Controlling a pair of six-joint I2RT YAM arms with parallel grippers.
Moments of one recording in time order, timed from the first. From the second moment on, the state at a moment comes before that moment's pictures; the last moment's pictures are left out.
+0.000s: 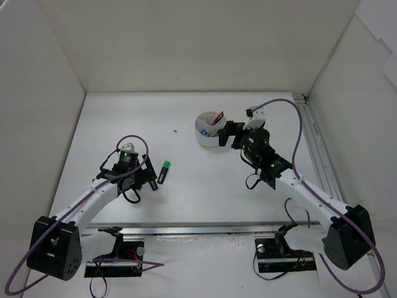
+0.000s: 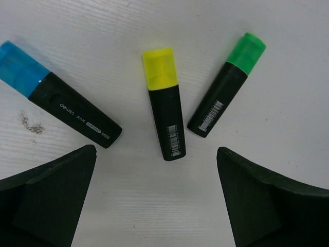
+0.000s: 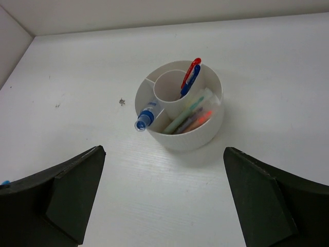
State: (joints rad) left arm -0.28 1.12 0.64 -0.44 -0.07 -0.62; right arm 0.52 1.21 0.80 0.21 0.20 0.34
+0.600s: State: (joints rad) left arm -0.31 1.52 0.89 -0.42 -0.18 -0.74; right arm 0.54 1.05 0.72 0.01 0.27 0.37
